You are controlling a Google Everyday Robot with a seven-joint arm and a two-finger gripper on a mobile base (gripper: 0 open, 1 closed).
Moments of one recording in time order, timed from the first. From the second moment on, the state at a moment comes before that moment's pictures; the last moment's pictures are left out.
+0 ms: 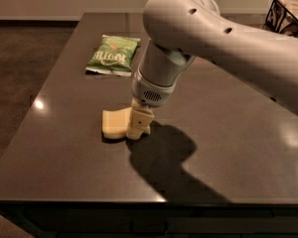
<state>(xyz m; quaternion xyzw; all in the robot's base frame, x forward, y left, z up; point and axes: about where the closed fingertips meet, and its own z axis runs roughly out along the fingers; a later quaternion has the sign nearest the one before) 0.493 0.027 0.837 -0.67 0.72 0.11 0.14</state>
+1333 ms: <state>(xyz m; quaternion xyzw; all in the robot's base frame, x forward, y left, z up) 0.609 -0.063 0.896 -0.53 0.82 0.07 0.19</state>
